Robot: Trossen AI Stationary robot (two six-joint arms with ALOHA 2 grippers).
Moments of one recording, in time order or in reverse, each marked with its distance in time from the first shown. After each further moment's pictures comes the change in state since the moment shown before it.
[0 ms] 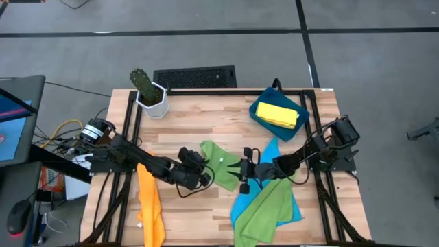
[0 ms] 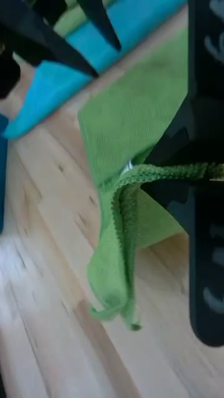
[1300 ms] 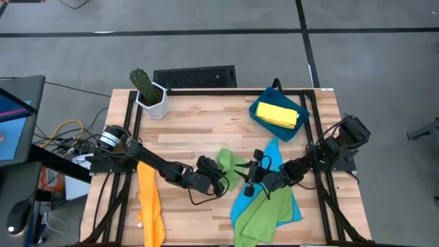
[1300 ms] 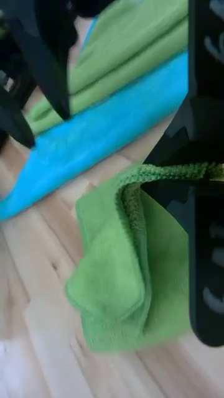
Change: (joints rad) left arm 0.017 0.211 0.147 0.274 0.184 0.089; right arm 0.142 -0.121 0.001 -0.161 0.309 0.020
